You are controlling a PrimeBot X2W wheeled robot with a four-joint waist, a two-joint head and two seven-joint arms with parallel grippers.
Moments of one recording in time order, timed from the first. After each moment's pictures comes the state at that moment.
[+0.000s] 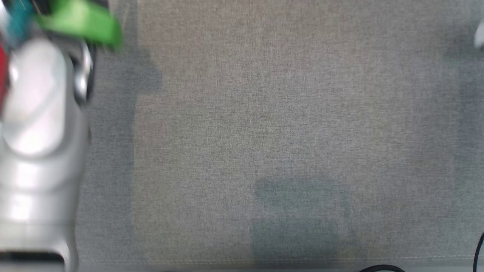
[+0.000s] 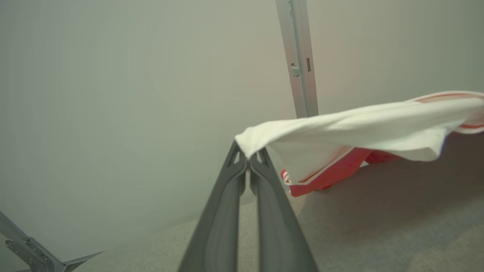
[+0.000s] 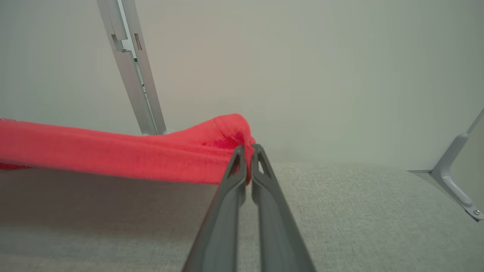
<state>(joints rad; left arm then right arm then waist) -1.11 0.22 -0.26 0.54 -0.12 -0.02 -0.26 -1.03 -0.42 0.00 0.66 0.30 0.13 -0.26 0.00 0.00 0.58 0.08</state>
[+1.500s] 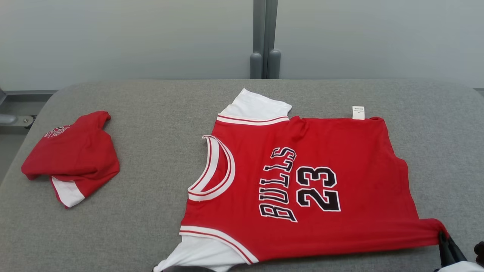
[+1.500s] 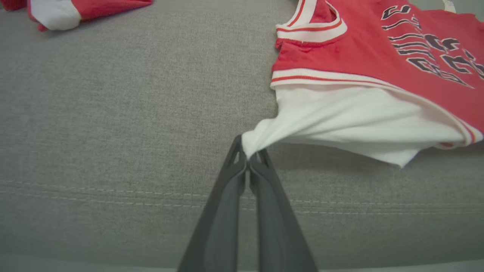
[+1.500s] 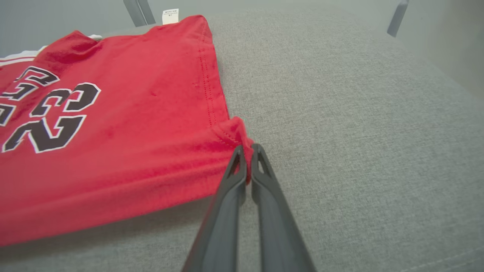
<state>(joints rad) 0.16 0.05 -0.13 0.48 -0.19 -0.09 -0.26 0.05 -0.24 -0.10 0.55 0.36 0.13 -0.26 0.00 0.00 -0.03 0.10</state>
